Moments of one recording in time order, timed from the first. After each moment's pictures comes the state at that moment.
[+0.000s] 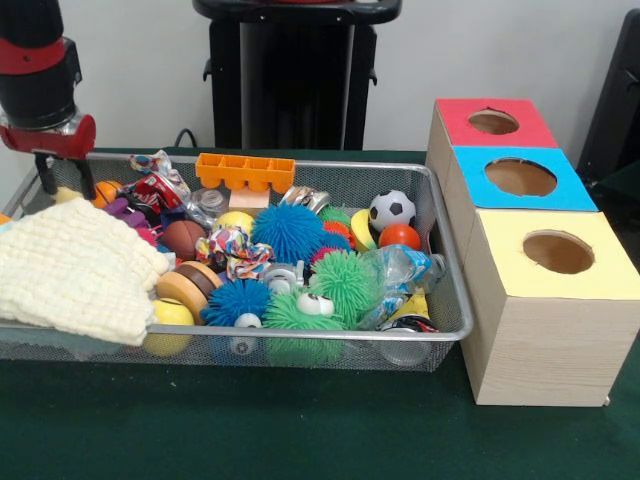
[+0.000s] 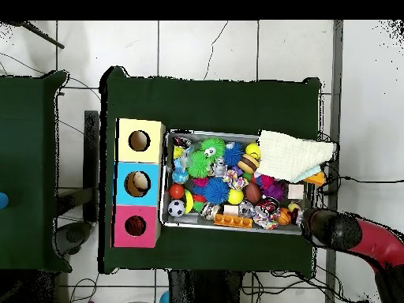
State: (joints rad) arm -1.08 -0.52 0.35 1.68 -0.65 0.61 1.64
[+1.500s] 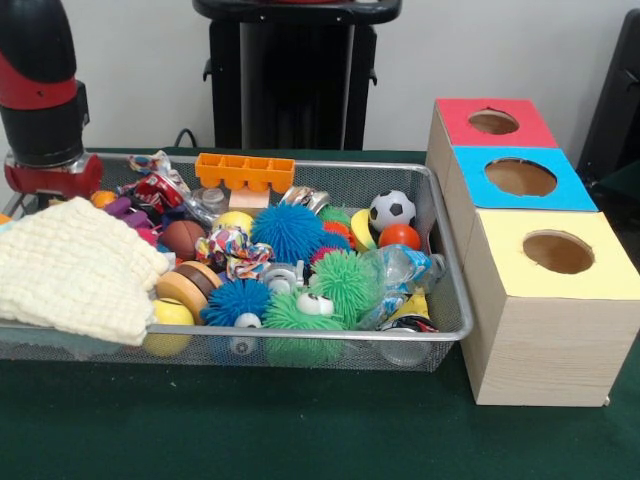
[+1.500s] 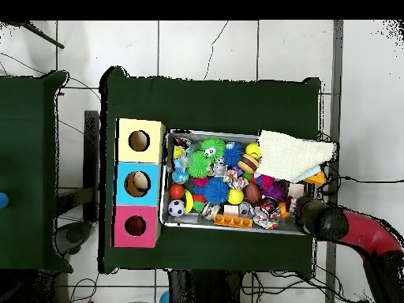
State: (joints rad) arm -1.06 -0.43 0.36 1.62 -0.70 0.47 1.64
